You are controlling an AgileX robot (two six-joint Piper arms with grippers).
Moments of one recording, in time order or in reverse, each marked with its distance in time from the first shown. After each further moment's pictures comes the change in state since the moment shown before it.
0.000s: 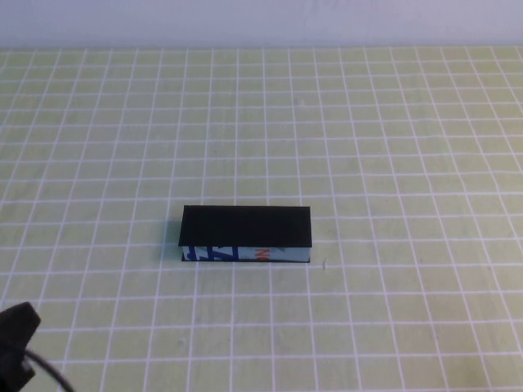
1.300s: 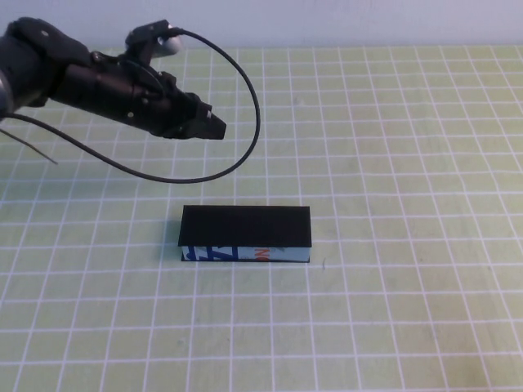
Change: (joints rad) right arm 0.000 0.000 0.000 0.000 -0.002 0.000; left arm -0.125 1.723 -1.403 -0.287 0.491 0.718
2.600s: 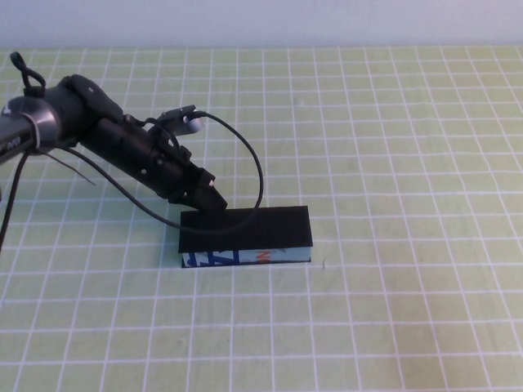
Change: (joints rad) right arm 0.000 0.086 -0.128 0.535 -0.095 0.024; left arm -0.006 0.237 -0.069 0.135 0.181 -0.022
